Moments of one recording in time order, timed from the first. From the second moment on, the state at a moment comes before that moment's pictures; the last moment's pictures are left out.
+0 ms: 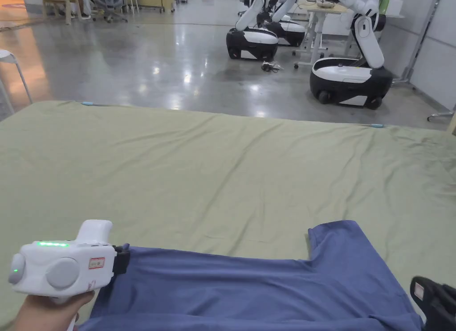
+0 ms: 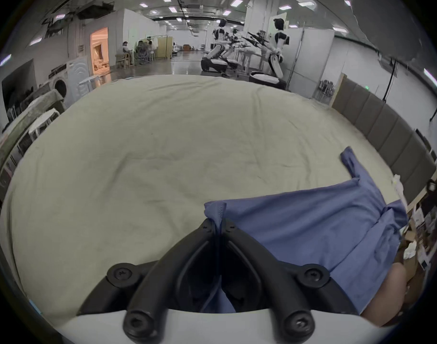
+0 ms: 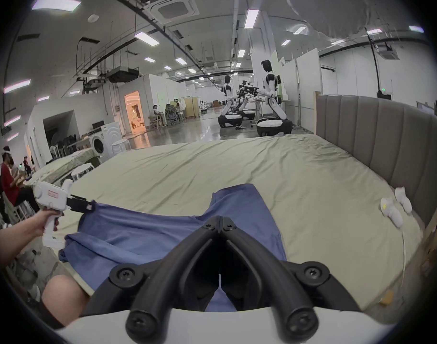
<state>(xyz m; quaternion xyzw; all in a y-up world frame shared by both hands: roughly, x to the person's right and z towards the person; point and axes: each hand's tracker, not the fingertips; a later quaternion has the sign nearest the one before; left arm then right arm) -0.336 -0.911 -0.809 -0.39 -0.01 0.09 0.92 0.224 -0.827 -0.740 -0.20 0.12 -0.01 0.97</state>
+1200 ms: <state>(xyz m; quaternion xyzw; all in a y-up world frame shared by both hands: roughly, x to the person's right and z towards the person) -0.343 -0.870 -0.802 -0.38 -0.03 0.07 0.92 0.267 -0.880 -0.966 -0.39 0.13 -0.03 0.91</state>
